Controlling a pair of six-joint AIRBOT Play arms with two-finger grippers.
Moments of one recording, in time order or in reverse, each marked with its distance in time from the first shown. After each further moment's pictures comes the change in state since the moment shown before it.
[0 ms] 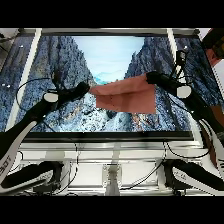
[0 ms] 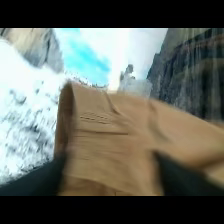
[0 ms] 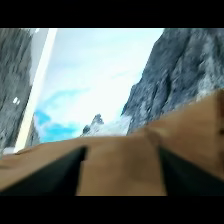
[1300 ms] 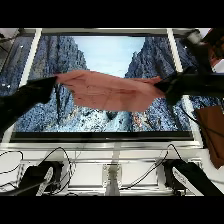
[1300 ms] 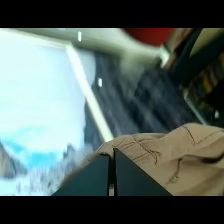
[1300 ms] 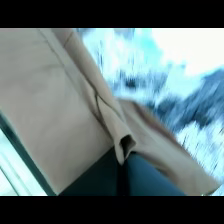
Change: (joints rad) left arm 0.242 0.864 -0.029 0.271 -0.360 0.084; right arm -0.002 0.362 0.452 -0.166 1.073 -0.300
